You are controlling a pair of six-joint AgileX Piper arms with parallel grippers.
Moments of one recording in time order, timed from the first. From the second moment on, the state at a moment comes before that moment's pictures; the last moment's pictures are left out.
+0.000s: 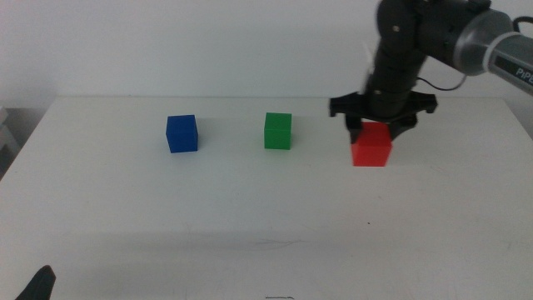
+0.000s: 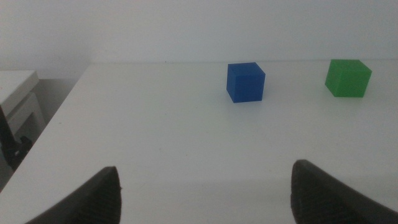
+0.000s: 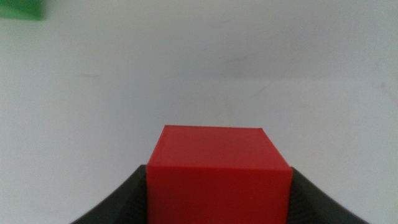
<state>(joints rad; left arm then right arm) -0.06 -0.01 0.03 -0.06 0.22 0.03 0.42 2.08 -1.89 -0.13 1.22 0.44</state>
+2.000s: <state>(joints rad) -0.06 -0.01 0.03 -0.06 0.22 0.03 0.74 2.24 -1.90 -0.13 1.20 0.77</state>
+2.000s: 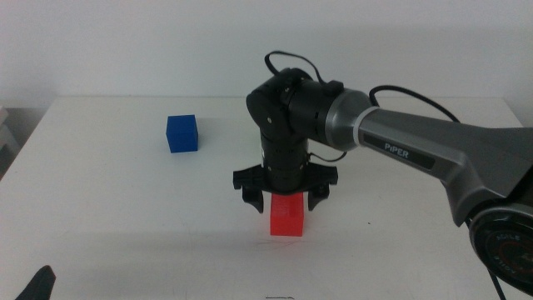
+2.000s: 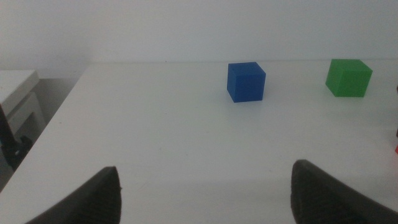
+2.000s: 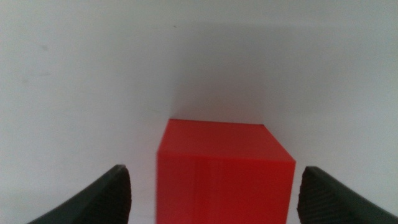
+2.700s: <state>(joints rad) -0.06 -0.01 0.03 -0.06 0.22 0.03 0.62 2.45 -2.53 -0.23 1.23 0.62</state>
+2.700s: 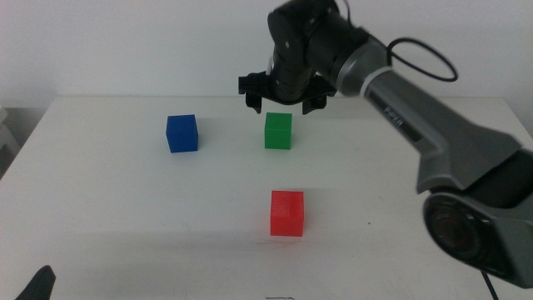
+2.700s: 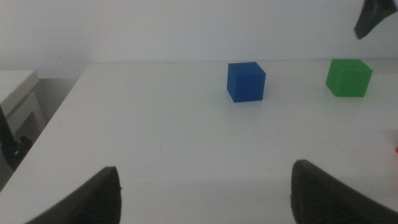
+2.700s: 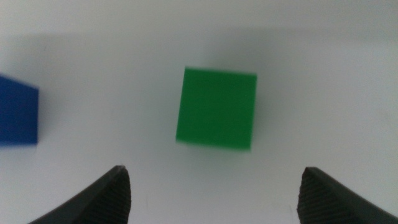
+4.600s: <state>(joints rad) -0.06 -0.01 0.03 -0.06 0.22 0.03 0.61 2.65 -2.59 -0.43 1.09 0.73</state>
